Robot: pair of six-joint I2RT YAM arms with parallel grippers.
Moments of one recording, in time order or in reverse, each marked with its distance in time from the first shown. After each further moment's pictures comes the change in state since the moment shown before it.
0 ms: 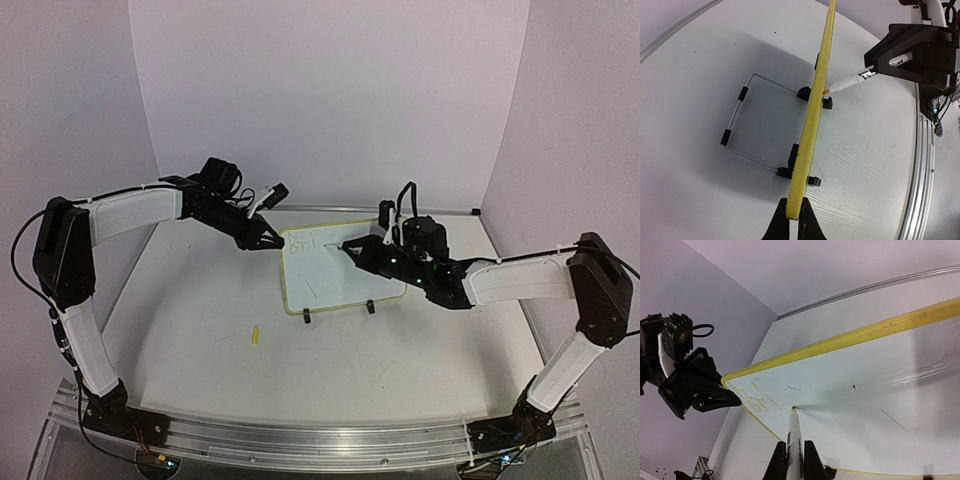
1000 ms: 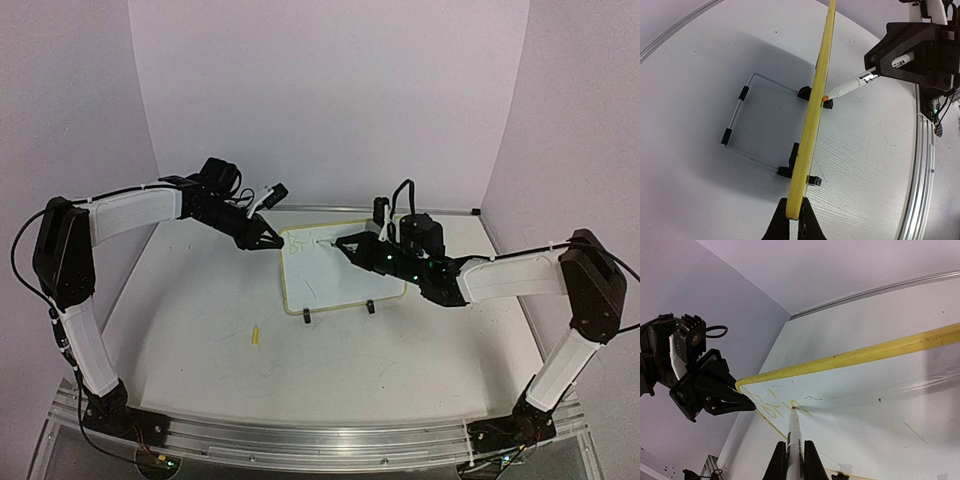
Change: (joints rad) left arm 0.000 0.000 0.000 -0.001 0.000 -0.001; right arm -0.007 0.044 0.033 0.052 -0.058 0.014
